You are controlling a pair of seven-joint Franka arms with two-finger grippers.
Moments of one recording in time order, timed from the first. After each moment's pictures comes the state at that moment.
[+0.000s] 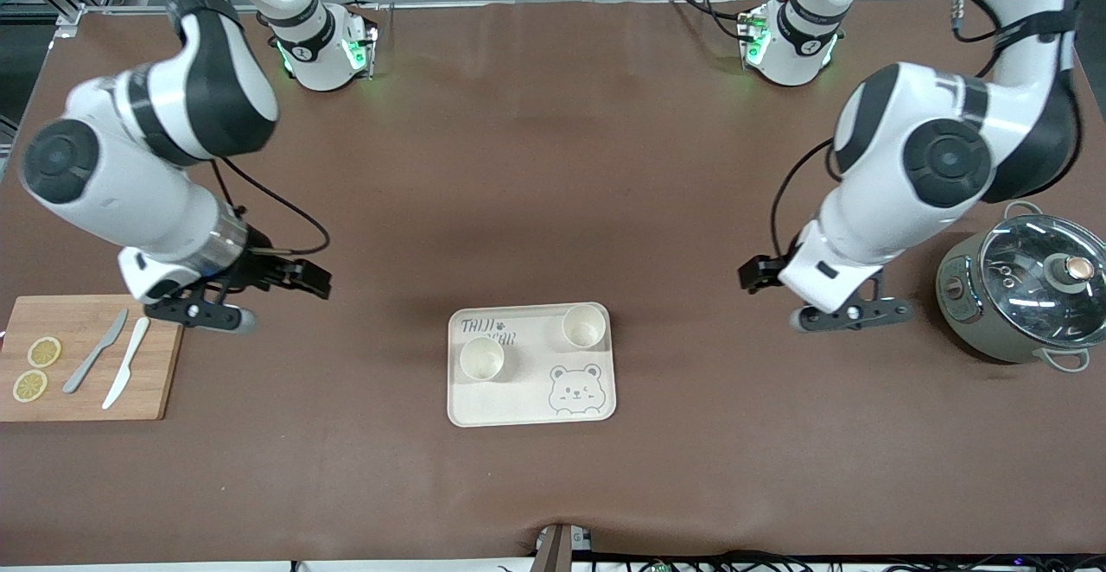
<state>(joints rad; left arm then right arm) -0.28 0.38 -0.08 -1.46 0.00 1.83 -0.47 0.23 0.30 0.02 -1.61 0.10 1.96 0.41</state>
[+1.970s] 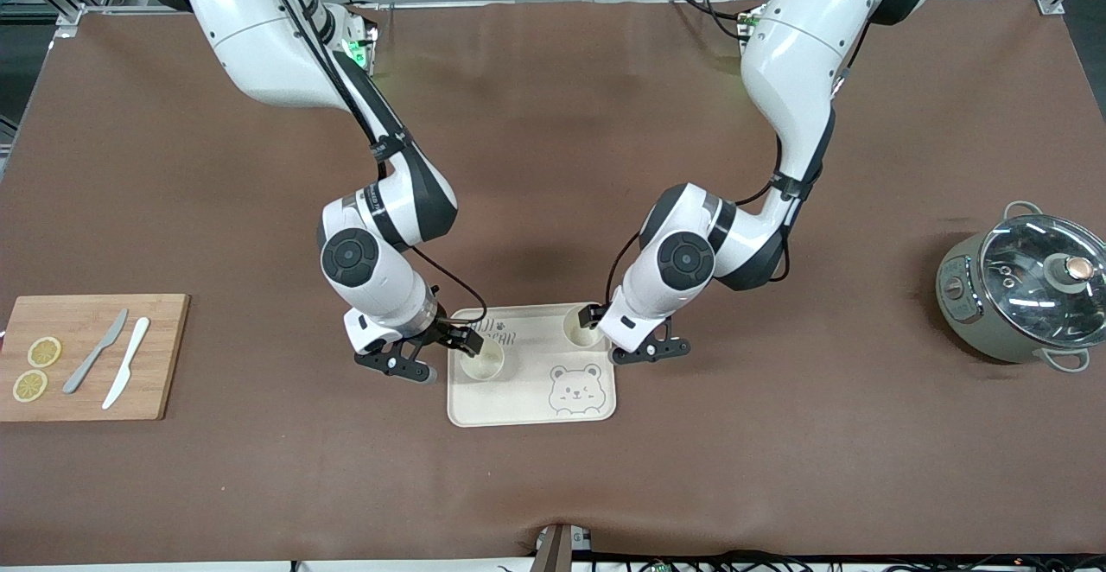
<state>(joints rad) -0.50 0.81 -0.09 -1.38 -0.12 2.25 -0.63 0.44 0.71 0.01 -1.50 0.10 2.38 0.67</state>
